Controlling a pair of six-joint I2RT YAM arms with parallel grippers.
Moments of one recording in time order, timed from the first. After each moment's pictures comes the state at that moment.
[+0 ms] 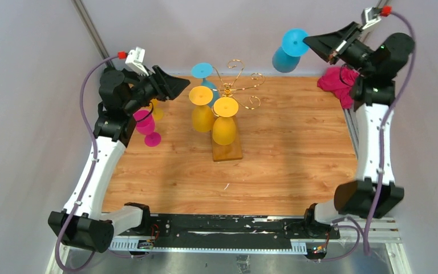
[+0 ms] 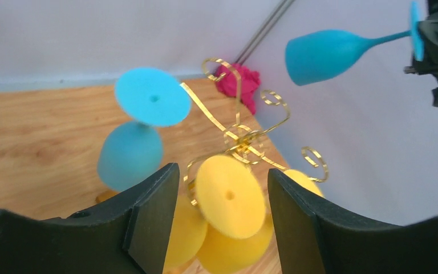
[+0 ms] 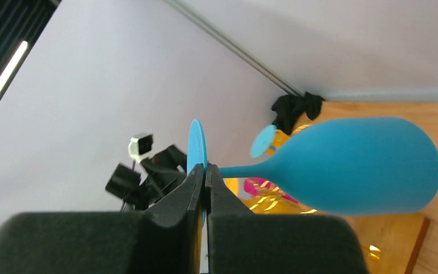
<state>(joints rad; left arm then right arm) -0.15 1.13 1.23 -0.09 0.55 -0.57 -0.18 1.50 1.68 0.08 -0.97 1.19</state>
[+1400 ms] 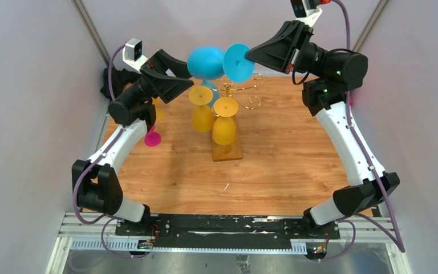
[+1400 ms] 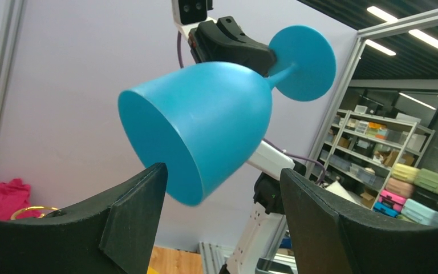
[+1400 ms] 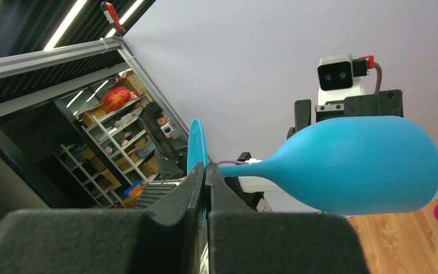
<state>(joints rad) -0.22 1.45 1.18 1.51 0.87 -1.54 0.37 1.47 1.77 0.72 -0.99 1.56</state>
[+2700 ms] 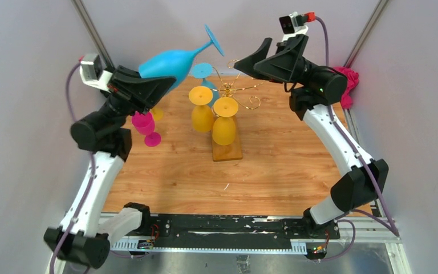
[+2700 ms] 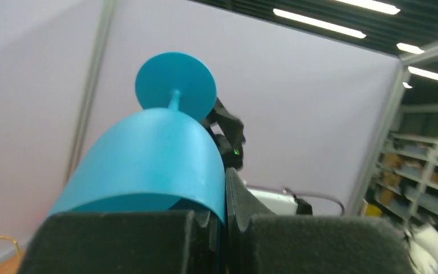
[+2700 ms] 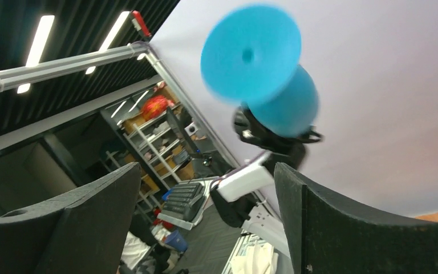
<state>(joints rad) -0.19 1.05 1.07 1.13 0.74 -1.30 0.40 1.54 1.56 1.17 -0.95 1.83</state>
